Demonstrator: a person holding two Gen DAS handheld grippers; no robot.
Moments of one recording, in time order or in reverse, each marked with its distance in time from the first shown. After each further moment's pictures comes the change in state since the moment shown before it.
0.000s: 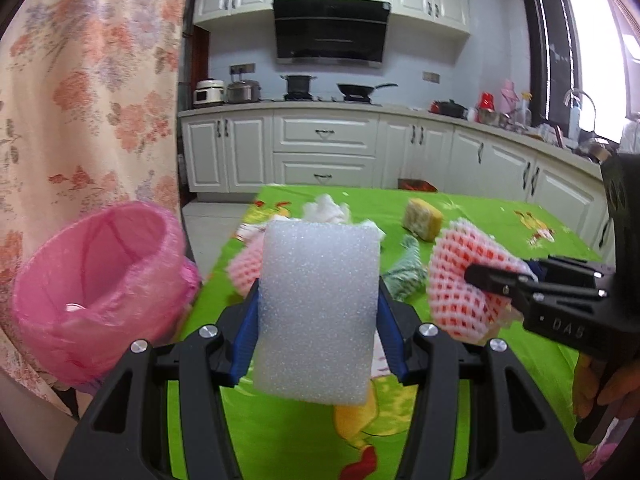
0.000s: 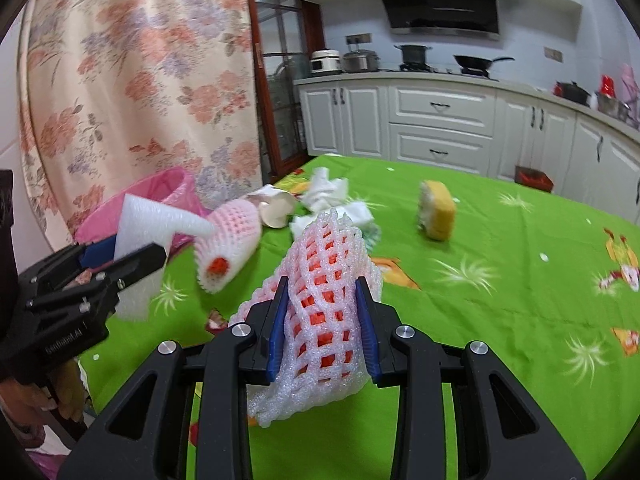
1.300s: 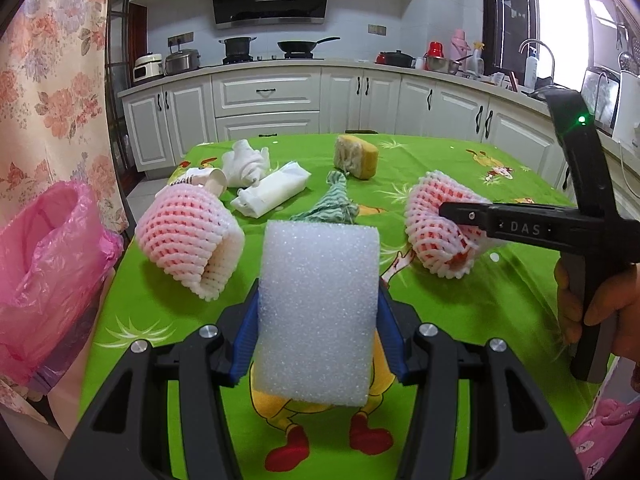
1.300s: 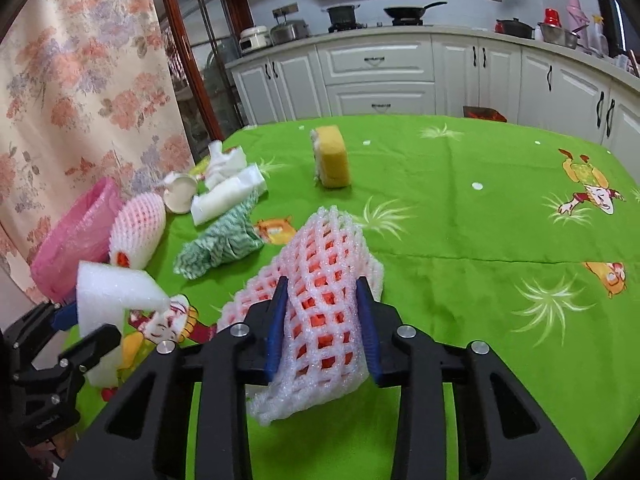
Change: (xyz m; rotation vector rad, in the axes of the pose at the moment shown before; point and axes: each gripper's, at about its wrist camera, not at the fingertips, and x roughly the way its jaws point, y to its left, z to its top) left arm 0.034 -0.054 -0.024 0.122 0.166 -0.173; right arm 0.010 -0.083 -0.022 0.220 0.101 -0.130
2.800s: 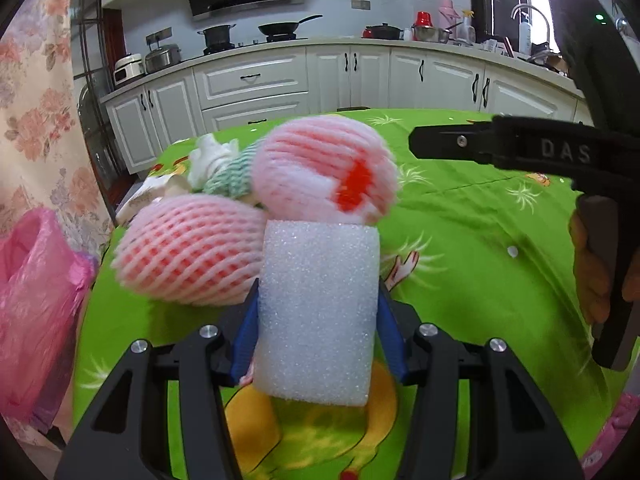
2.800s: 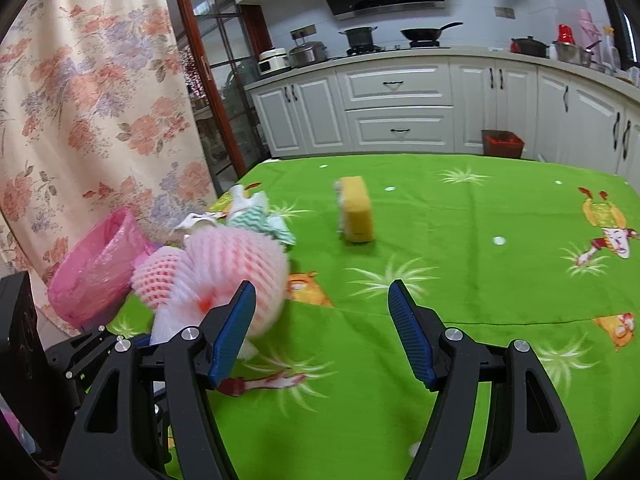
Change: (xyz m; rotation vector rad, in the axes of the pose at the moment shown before) left arm 0.048 -0.015 0.013 0.081 0.077 0.006; right arm 0.003 0.010 0.035 -0.025 -0.066 0.080
